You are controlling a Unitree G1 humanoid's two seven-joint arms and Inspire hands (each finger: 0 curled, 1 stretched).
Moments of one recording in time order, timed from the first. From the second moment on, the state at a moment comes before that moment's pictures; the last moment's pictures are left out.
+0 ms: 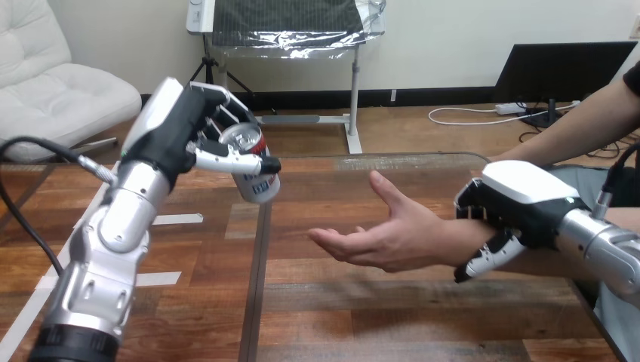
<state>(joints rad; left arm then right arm) -0.47 0.38 -0.06 0.30 0.33 0.06 -0.14 -0.56 -0.72 0.37 0.77 -0.59 -0.49 0.13</state>
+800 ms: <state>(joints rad) -0.51 0.32 -0.12 0.45 0.33 0.03 -0.12 -0.56 -0.70 0.34 0.68 -0.56 -0.43 0.19</state>
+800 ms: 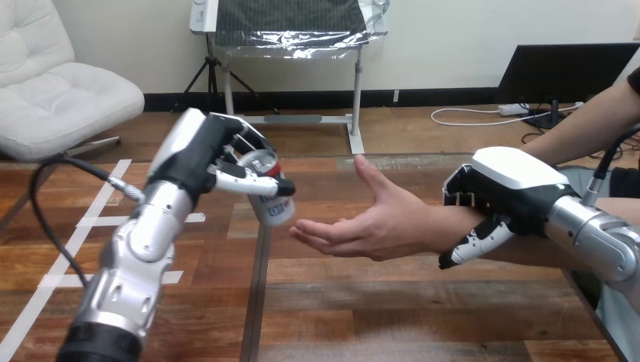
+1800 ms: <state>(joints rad) -0.63 0.21 -0.16 0.69 0.33 -0.07 -0.08 -0.58 -0.64 0.33 0.61 -0.54 -0.35 0.23</state>
